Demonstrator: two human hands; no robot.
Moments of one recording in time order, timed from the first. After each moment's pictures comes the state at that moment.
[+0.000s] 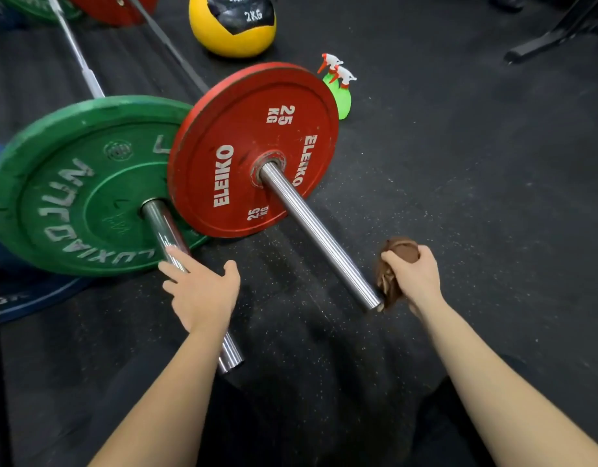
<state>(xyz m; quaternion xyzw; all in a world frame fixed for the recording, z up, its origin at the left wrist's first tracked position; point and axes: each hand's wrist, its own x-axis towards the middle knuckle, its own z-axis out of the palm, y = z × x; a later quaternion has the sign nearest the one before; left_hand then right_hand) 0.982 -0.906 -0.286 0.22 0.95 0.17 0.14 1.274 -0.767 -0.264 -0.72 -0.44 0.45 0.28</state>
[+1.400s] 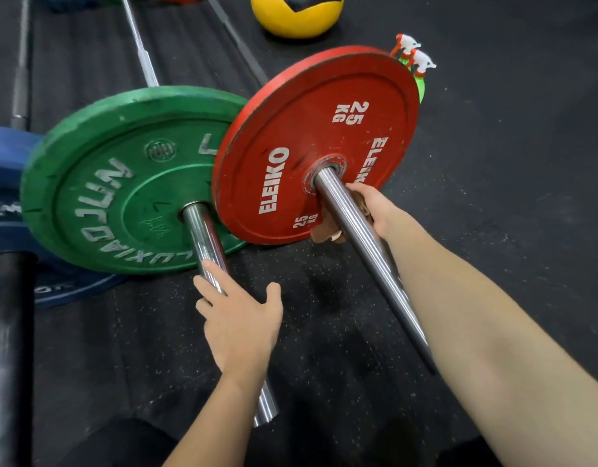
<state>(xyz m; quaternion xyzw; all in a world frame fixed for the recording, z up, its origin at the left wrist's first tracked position) 0.978 -0.898 -0.290 0.21 0.96 0.14 0.12 1.063 -0.615 -0.297 -0.54 -0.44 0.71 0.08</state>
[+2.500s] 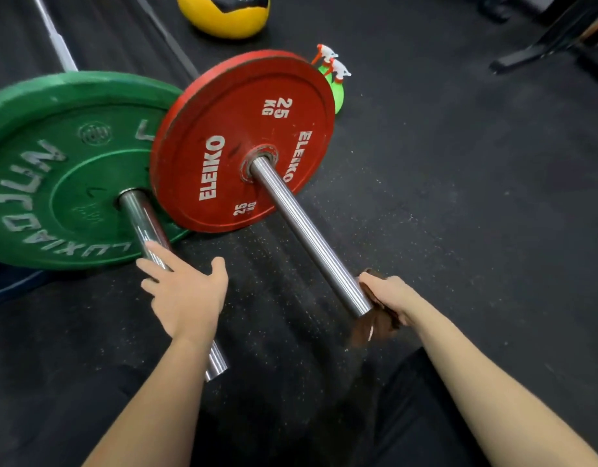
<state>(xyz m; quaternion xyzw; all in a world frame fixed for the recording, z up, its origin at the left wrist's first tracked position) 0.979 -0.901 -0.288 0.21 0.95 0.17 0.14 1.276 -0.756 -0.284 -0.74 -0.46 0.49 -0.03</state>
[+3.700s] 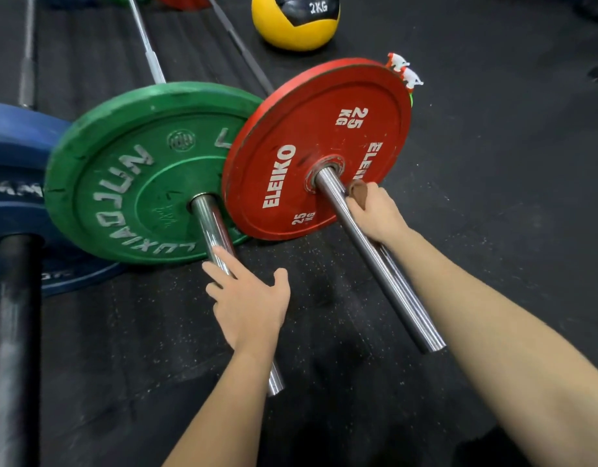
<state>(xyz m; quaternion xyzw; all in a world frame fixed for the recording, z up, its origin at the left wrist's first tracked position) 0.976 -0.902 -0.297 0.21 0.96 0.17 0.11 1.081 -0.651 -0.284 -0.53 -0.81 0.24 0.05</state>
